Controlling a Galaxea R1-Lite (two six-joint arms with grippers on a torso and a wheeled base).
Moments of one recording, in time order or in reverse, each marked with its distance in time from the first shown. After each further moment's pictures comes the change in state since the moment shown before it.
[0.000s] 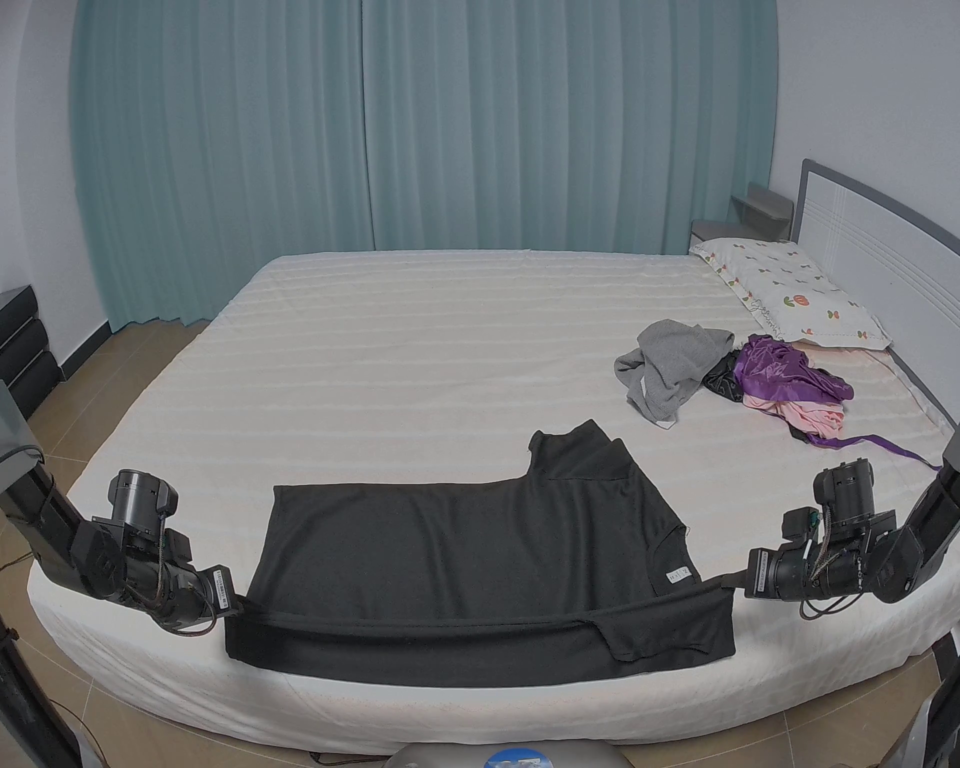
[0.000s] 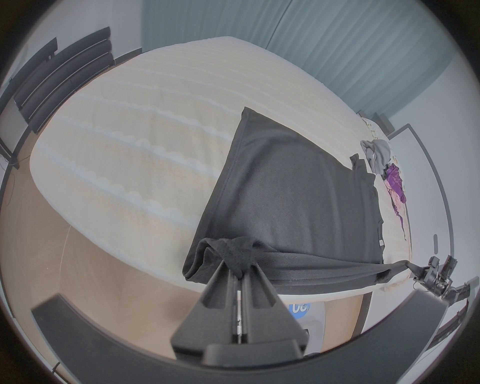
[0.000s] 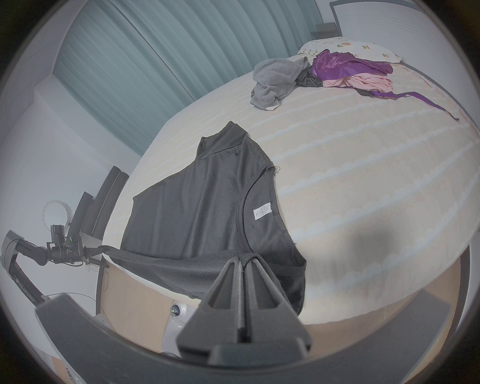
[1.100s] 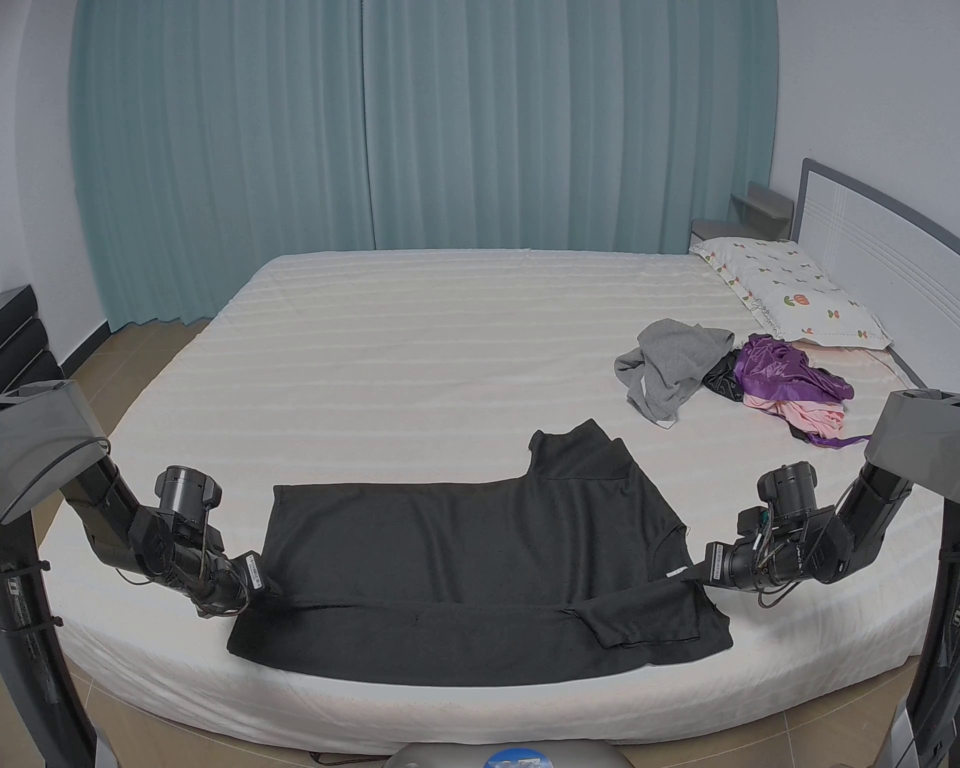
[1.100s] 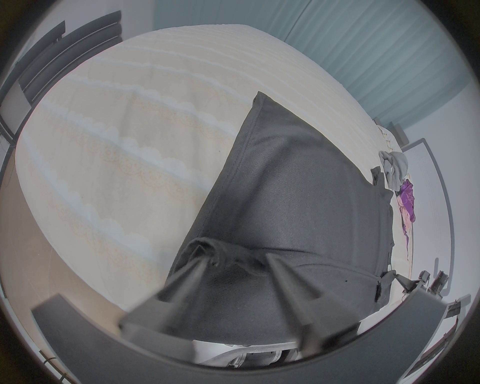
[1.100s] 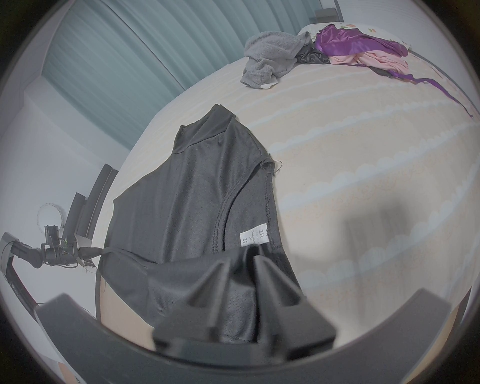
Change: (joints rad) left arm -0.035 0.249 -0.217 0.005 0.017 -0.115; right arm 0.009 0.317 -0.264 0.003 0.001 0.008
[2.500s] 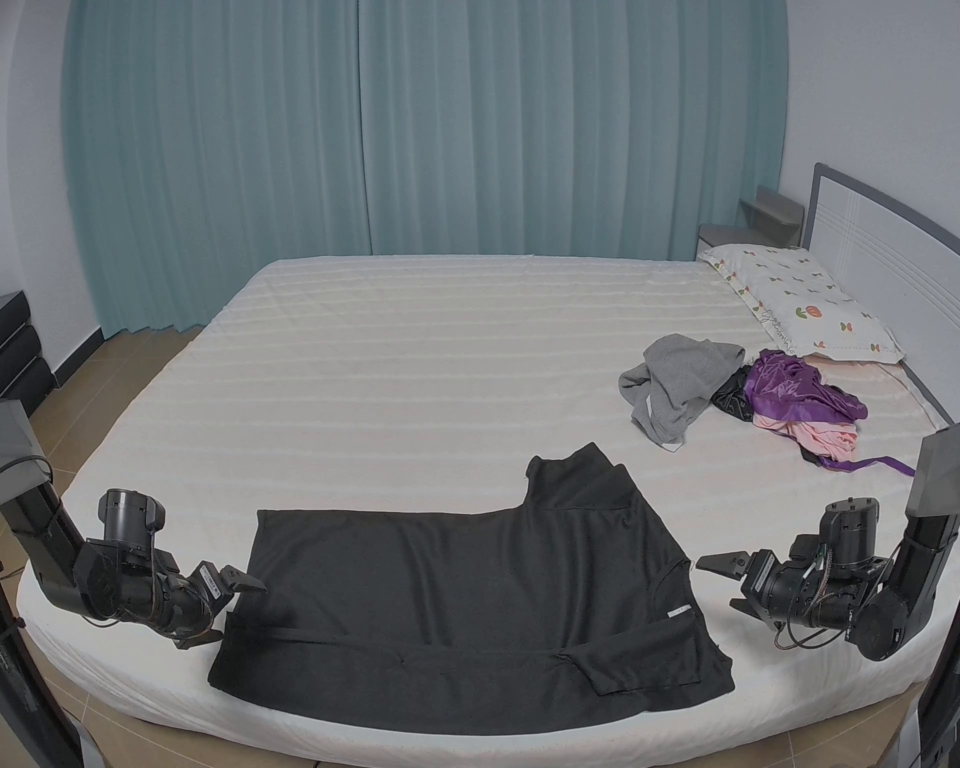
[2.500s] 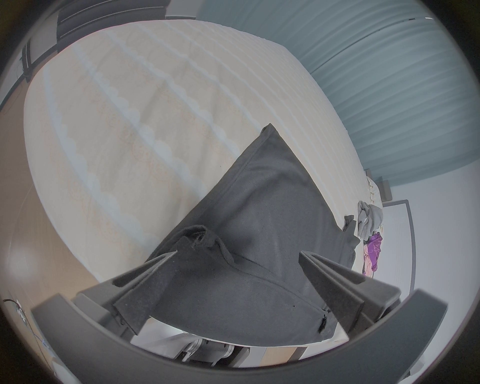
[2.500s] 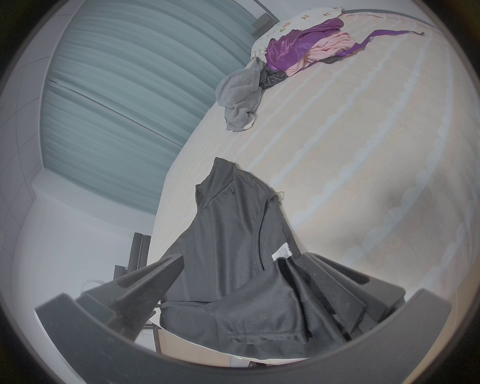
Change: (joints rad) left arm 0.098 -0.178 0.313 -0.231 -0.144 -0.241; right arm 0.013 -0.160 0.516 -0.629 0.018 0.489
